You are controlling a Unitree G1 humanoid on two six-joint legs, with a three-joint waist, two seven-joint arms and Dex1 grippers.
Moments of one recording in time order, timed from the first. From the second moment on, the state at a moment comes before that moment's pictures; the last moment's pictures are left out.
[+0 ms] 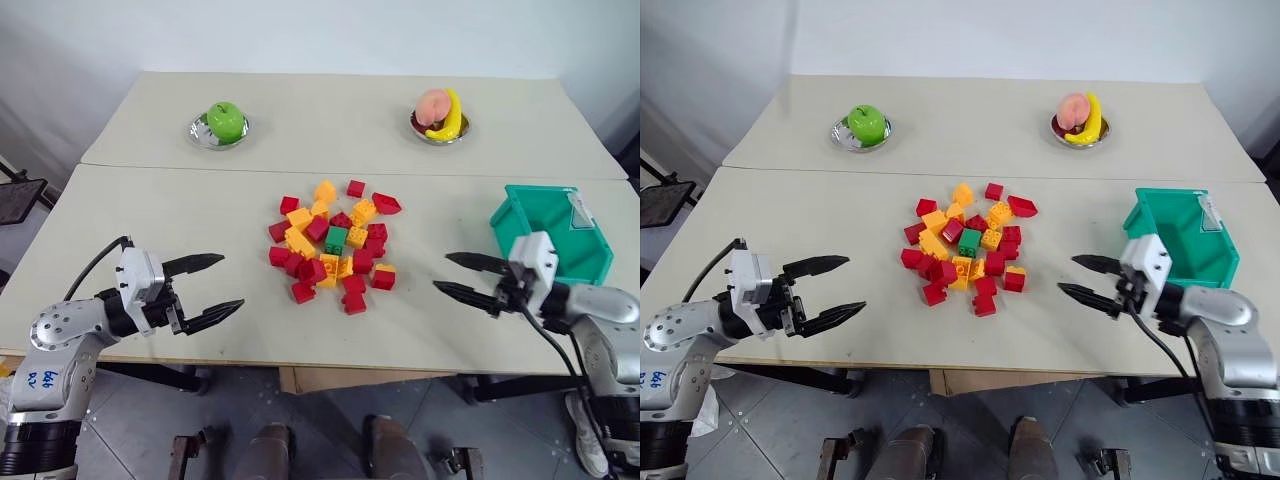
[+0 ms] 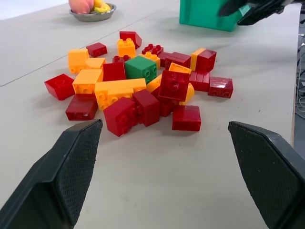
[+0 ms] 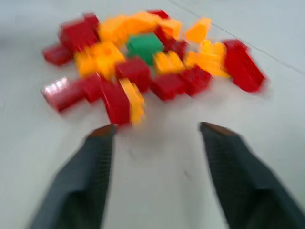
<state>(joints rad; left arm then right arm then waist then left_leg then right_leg) -0.10 0.72 0.26 -0.14 -0.54 0.17 -1.06 -0.28 -0.73 -0.14 -0.06 0.49 0.32 1.10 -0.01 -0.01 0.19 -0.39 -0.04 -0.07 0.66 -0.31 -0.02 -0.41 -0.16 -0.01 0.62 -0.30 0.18</state>
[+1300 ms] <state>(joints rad) -0.11 0.70 0.23 -0.19 -0.51 0.17 -1.00 -0.92 -0.36 0.25 0.47 0.12 0.36 0.96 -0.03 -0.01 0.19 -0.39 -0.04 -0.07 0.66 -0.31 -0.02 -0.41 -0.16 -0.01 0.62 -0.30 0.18</state>
